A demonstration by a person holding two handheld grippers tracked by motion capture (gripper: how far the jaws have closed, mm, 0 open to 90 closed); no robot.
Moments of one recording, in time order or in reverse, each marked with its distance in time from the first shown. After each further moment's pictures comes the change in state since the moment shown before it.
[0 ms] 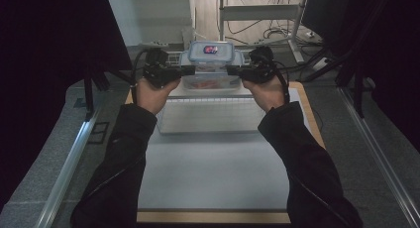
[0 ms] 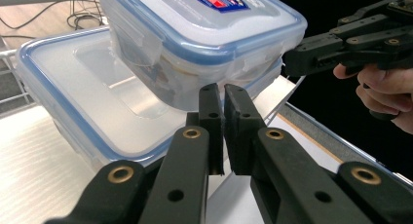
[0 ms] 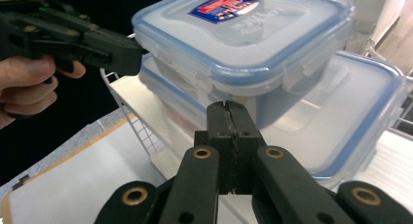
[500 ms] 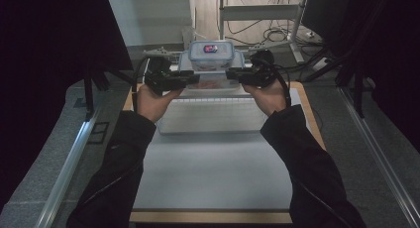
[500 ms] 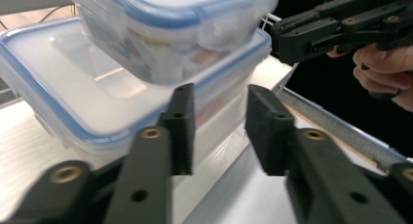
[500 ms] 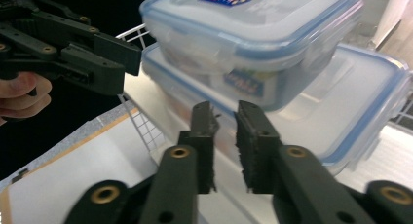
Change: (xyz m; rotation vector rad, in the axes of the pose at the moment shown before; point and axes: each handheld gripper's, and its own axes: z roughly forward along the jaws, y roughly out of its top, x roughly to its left) left arm -0.018 -0.019 -0.003 0.019 0.014 0.097; right arm 0.006 -0.010 -0.004 0.002 0.014 -0.026
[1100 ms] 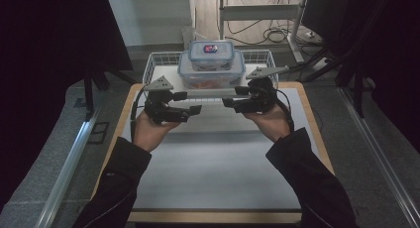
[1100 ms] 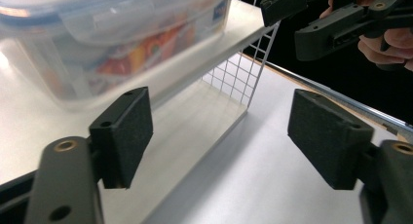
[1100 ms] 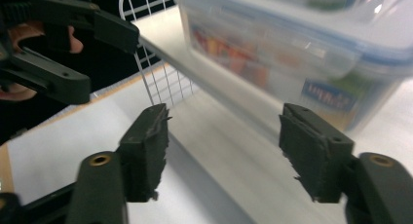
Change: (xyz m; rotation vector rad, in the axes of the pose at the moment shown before) left arm -0.030 -0.063 -0.006 0.003 0.024 0.071; right arm 0.026 -0.051 -0.007 0.048 -0.006 -0.074
